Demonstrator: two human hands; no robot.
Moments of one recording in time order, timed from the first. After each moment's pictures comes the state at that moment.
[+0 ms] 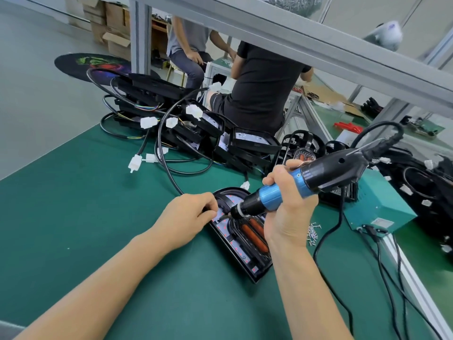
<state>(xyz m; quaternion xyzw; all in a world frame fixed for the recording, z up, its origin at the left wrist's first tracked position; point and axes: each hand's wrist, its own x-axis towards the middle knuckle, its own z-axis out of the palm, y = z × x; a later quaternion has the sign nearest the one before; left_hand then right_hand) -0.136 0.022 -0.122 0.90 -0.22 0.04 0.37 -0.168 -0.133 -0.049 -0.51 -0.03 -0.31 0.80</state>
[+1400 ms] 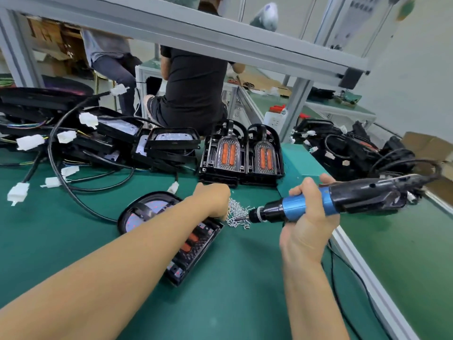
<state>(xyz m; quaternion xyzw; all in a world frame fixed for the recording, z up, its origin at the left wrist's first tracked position) -0.090 -0.183 -0.083 0.94 -0.32 -0.14 0.06 -0.222 -0.274 -0.054 -0.42 0.13 -0.53 0.73</state>
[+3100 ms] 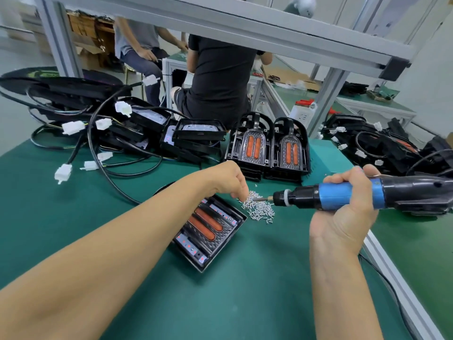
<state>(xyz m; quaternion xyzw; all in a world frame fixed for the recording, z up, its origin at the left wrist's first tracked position) -0.084 -0.141 -0.061 0.84 -0.25 -0.26 0.40 -0.220 -0.275 -0.038 -0.33 0.10 -0.48 0.80</state>
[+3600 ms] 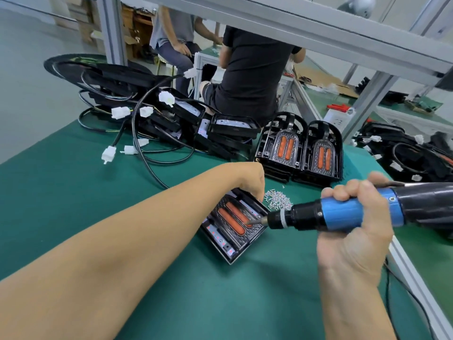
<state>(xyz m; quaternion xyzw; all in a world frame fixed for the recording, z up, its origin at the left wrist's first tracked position) -0.081 -0.126 -0.058 0.89 -0.30 -0.23 0.25 -0.239 -0.218 -0.034 -0.42 0.00 -0.39 0.82</state>
